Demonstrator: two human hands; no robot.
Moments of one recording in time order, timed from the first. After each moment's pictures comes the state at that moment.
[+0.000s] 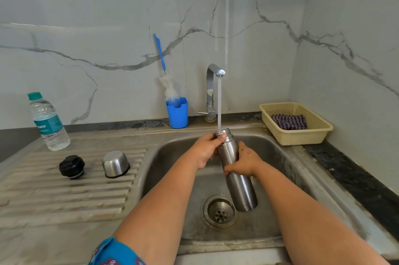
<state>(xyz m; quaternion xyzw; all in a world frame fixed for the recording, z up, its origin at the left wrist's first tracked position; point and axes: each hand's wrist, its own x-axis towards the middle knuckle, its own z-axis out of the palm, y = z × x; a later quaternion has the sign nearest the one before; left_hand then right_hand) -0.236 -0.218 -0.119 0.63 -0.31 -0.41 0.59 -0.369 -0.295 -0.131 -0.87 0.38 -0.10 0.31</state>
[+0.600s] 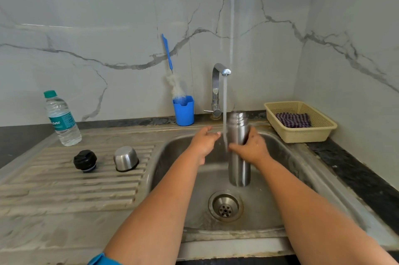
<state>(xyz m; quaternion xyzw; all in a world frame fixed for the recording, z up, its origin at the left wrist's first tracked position) -0.235 -0.192 -0.104 0.69 -0.28 -0.31 0.59 -0.370 -0.281 -0.109 -0.79 0.38 -0.31 0.37</state>
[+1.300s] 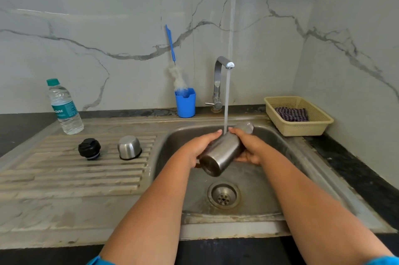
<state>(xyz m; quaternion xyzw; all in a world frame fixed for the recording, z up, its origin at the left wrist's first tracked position) -0.248 -0.138 -0.093 0.70 -0.21 -0.47 0.49 -0.371 -0.266 -0.102 -0.52 0.43 -0.16 0.72</state>
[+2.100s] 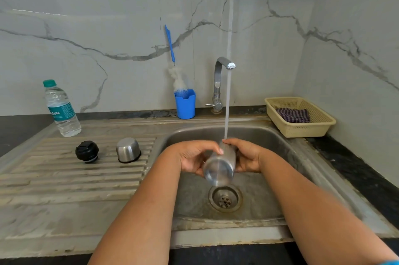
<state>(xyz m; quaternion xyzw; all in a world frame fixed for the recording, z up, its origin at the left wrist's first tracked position) -0.236 -0.117 -0.081 0.61 -0.28 -0.62 0.41 -0.362 -0.272 -0.123 -0.52 0.35 0.00 0.77</state>
